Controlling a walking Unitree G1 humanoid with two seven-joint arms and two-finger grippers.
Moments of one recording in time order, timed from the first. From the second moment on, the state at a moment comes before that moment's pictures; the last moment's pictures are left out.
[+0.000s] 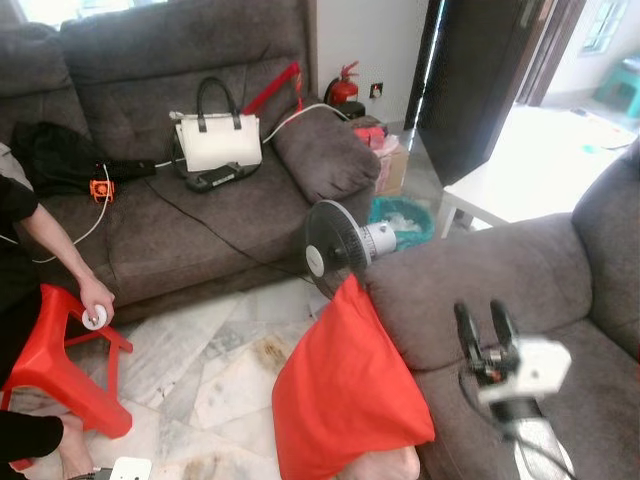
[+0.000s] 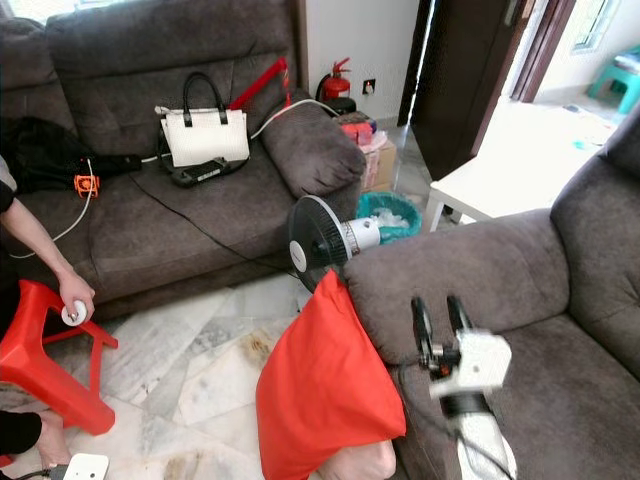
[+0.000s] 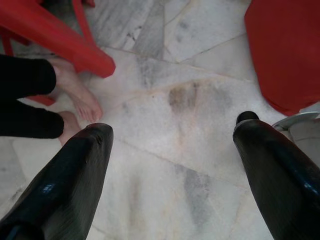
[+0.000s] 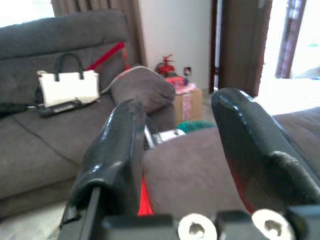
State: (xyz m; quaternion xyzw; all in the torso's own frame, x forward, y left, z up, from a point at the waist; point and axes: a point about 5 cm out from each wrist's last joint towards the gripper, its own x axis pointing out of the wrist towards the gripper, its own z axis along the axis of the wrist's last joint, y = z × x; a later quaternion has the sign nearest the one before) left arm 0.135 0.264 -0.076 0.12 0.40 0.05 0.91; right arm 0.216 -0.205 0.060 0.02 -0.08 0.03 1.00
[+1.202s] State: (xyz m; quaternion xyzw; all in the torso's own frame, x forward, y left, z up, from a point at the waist) left arm 0.134 0.253 -0.081 0.10 0.41 0.04 0.91; right arm 0.141 -0.197 -0.091 0.07 0.40 -0.07 0.91
